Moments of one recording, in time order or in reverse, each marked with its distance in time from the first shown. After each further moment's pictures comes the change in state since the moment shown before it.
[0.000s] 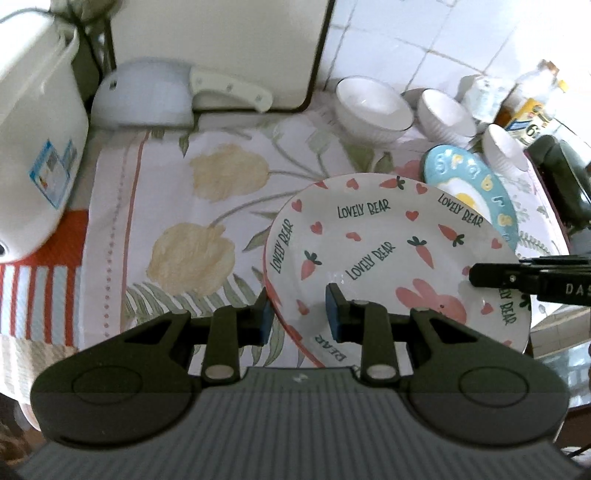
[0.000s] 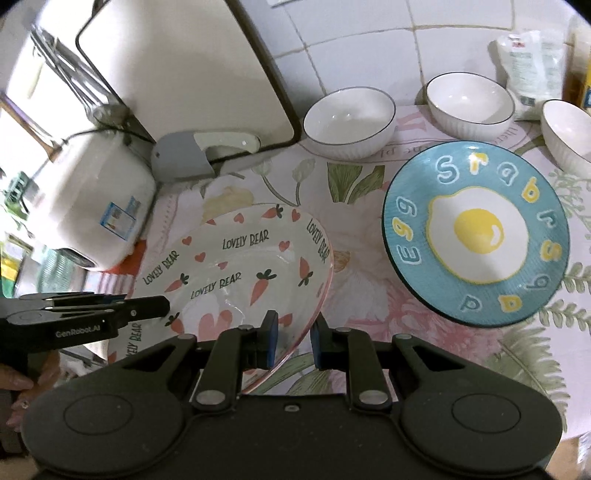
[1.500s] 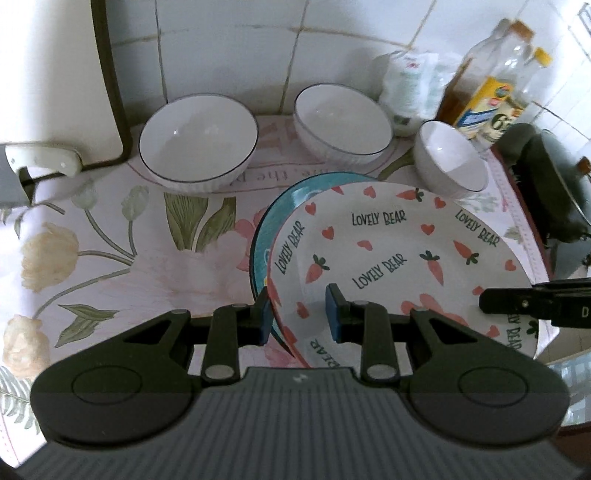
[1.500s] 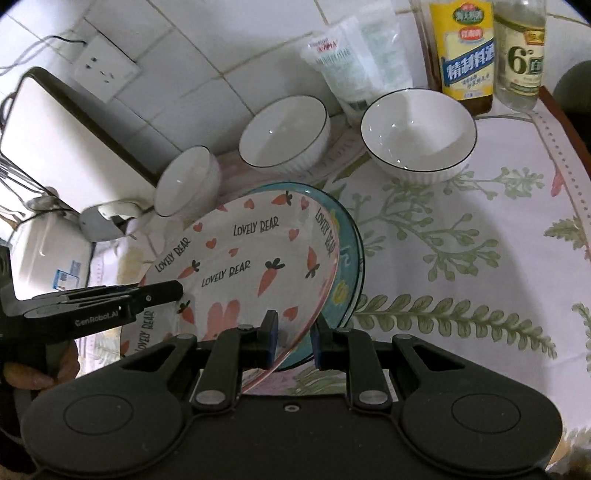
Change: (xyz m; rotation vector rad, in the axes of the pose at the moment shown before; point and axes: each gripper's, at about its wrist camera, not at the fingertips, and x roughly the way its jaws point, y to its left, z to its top) left arm 0.116 -0.182 0.074 0.050 0.029 -0.033; right arm -0.056 -0.197 0.049 0.145 0.026 -0.034
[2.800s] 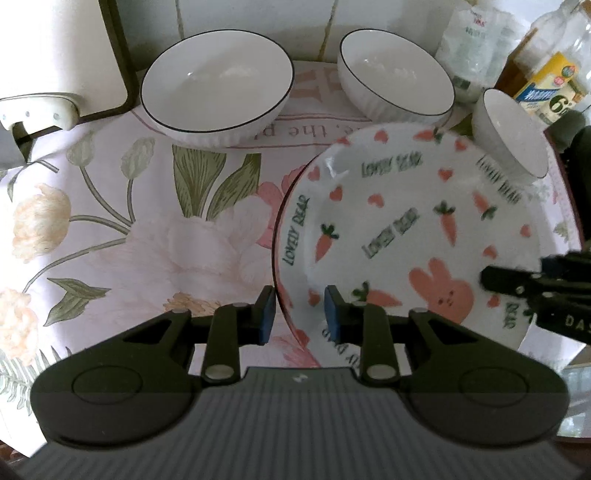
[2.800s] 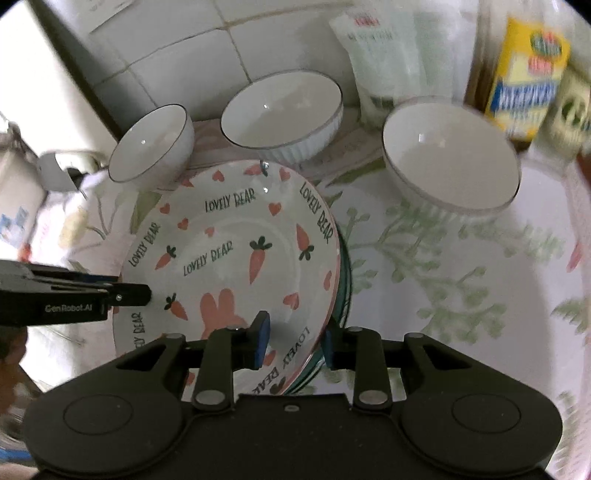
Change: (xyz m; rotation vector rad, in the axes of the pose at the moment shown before) left arm 0.053 0.005 0.005 -0.059 0.127 0.098; right arm 0.057 0.014 0.020 -0.247 0.036 -0.169
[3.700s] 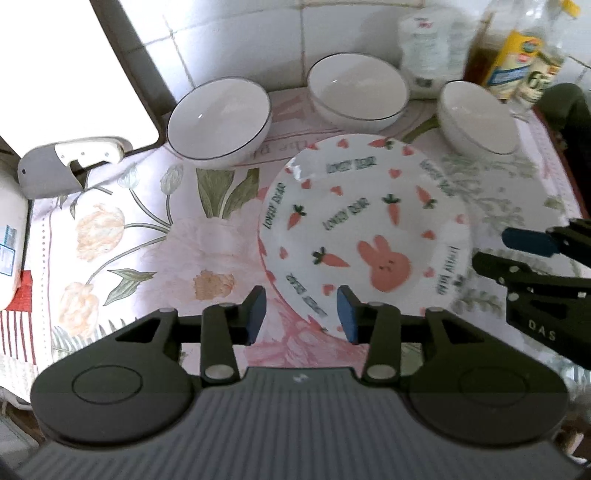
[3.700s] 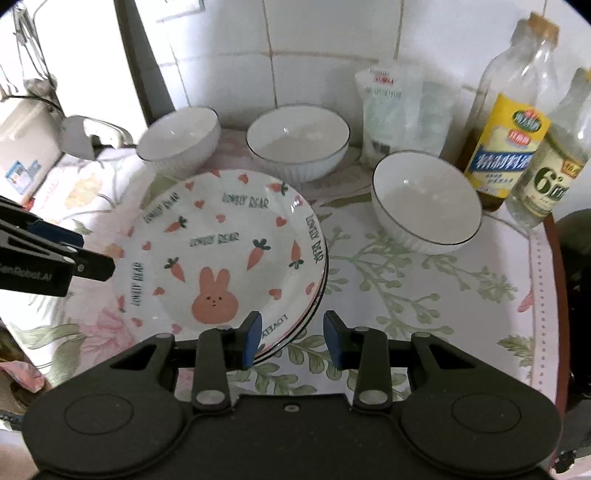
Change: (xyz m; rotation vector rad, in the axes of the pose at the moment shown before) left arm -0.081 -0.060 -0.024 0.084 -0.046 0.151; right arm -0.053 0.005 -0.030 -0.174 -0.105 -0.052
